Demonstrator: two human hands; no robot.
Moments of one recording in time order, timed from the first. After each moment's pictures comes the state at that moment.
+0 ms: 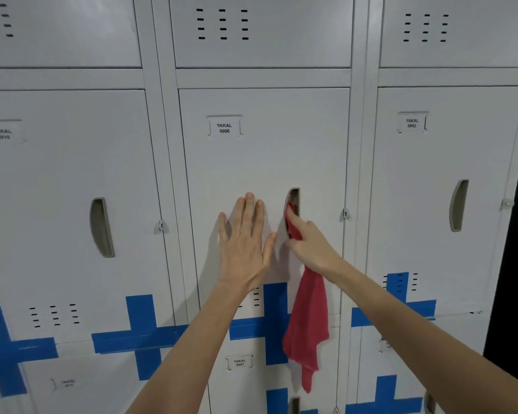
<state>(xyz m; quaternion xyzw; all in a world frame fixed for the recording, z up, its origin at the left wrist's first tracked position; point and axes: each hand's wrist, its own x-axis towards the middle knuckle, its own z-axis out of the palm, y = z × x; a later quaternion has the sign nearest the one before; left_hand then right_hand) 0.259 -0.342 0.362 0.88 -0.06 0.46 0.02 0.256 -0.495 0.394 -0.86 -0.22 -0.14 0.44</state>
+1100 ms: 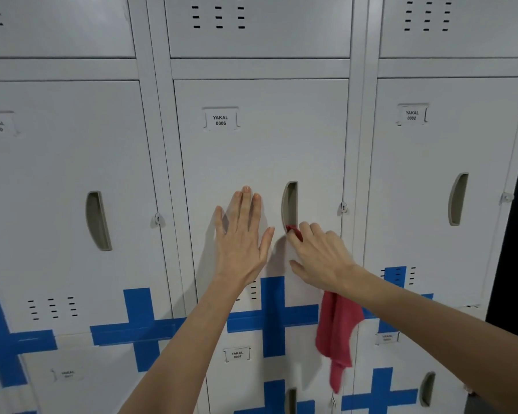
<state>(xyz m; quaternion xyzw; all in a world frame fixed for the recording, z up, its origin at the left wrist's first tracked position) 0.259 -0.341 0.360 0.89 -0.05 0.46 -0.01 0.244 -0.516 0.377 -0.91 -0.24 -0.32 -0.16</state>
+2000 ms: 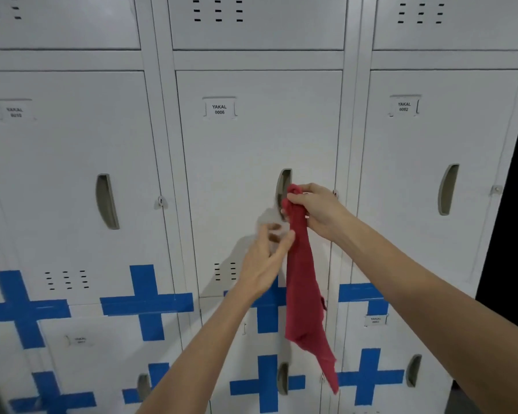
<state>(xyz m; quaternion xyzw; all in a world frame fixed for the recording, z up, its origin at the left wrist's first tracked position) 0.198 -0.397 0.336 0.83 -0.12 0.23 0.49 0.226 -0.516 0.437 -0.62 -0.13 0.02 0.77</state>
